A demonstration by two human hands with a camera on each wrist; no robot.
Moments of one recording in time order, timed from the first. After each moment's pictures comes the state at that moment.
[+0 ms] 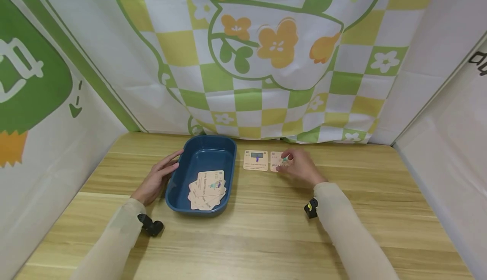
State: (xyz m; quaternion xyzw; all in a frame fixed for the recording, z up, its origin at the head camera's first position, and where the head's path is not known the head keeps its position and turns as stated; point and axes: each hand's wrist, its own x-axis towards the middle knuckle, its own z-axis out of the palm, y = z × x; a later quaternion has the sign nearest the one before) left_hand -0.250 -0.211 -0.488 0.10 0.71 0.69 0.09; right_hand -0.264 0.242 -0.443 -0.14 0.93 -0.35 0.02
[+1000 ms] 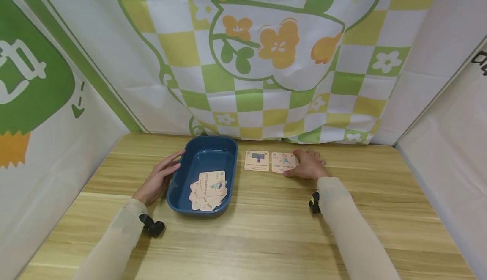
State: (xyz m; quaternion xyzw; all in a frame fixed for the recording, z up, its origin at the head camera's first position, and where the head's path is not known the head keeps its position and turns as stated) left_hand -0.249 -0.211 -0.487 0.10 0.71 0.69 0.09; right_hand -0.278 0.263 -0.451 -0.06 0.96 -0.23 0.10
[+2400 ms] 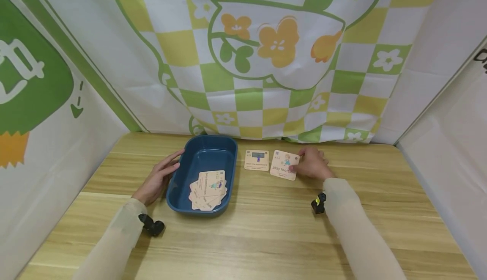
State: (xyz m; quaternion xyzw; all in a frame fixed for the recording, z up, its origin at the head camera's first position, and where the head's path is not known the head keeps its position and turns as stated) left_hand -0.250 -0.211 -0.488 0.10 0.71 0.69 0.09; right_hand -0.274 0.271 -0.443 -0.03 0.94 -0.32 0.08
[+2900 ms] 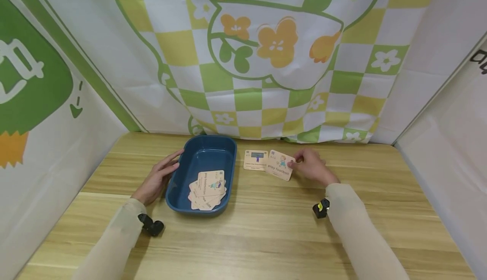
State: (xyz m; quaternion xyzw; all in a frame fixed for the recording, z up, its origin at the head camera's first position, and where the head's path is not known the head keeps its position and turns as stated) left_hand -0.249 -0.210 -0.487 0.10 0.71 0.69 0.09; right_hand -0.260 0.268 -0.435 -0.12 0.92 -0.38 0.04
